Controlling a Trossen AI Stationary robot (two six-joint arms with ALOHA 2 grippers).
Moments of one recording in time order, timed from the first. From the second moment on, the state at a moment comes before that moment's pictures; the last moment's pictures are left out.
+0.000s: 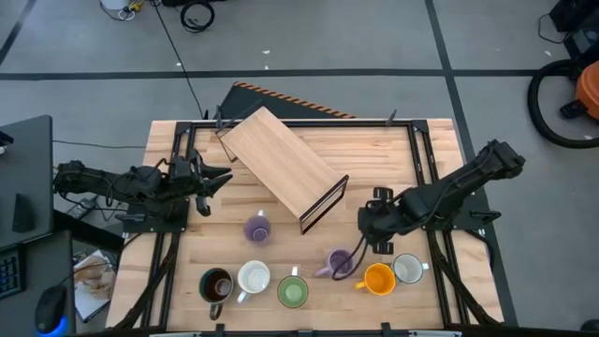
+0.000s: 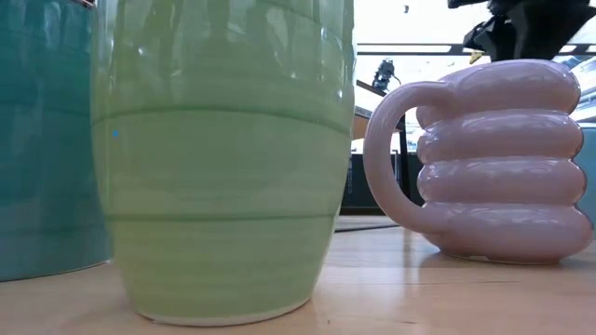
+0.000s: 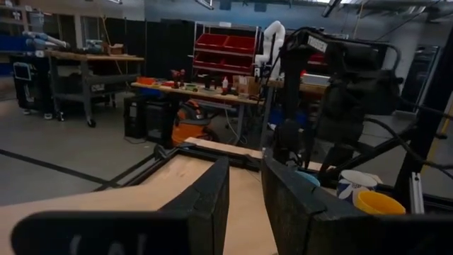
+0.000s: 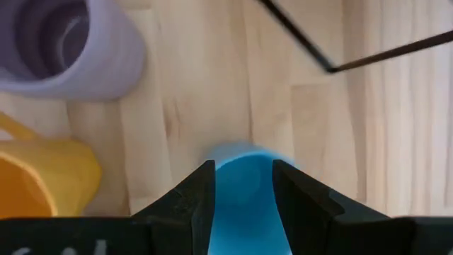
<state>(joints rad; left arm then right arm) -0.22 0.44 0.44 0.11 -0.53 -0.09 0.46 1.42 1.17 -1.18 0.24 0.53</state>
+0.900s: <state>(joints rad) -0.22 0.44 0.44 0.11 -0.52 -0.10 0.43 1.47 0.95 -0.99 0.10 0.78</state>
